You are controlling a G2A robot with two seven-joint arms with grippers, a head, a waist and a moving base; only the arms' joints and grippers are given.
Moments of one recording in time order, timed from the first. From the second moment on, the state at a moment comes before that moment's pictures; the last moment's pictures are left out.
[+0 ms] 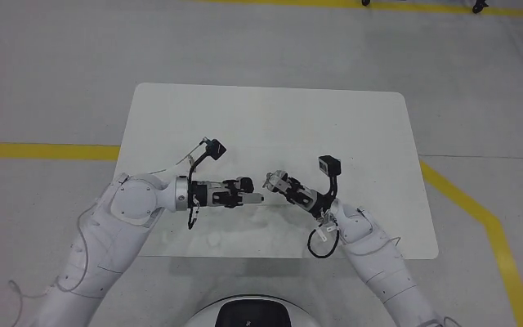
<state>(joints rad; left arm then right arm) 1.08 -1.16 -1.13 -1.59 -0.02 -0.39 -1.06 -1.17 -1.17 1.05 -1.25 0.15 -1.01 0.53</state>
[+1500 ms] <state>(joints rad) 1.04 -1.16 -1.05 -1.55 -0.02 -0.37 -1.00 -1.15 -1.18 1.05 -1.23 0.23 -1.01 0.62</state>
